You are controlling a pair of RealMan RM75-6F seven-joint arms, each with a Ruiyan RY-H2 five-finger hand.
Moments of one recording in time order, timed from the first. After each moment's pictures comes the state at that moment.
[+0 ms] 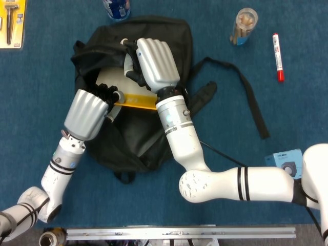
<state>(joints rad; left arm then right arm) -0.47 -1.91 -0.06 -0.79 1.72 1.61 -0.09 1.18 -2.12 0.68 -1.40 -0.74 1.25 -0.50</state>
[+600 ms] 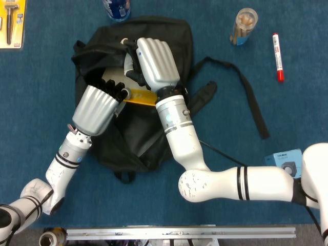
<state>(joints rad) -0.52 -1.97 -0.05 -0.66 1.73 1.60 -0.02 1.18 -2.12 0.68 -1.39 -0.73 1.26 -0.49</state>
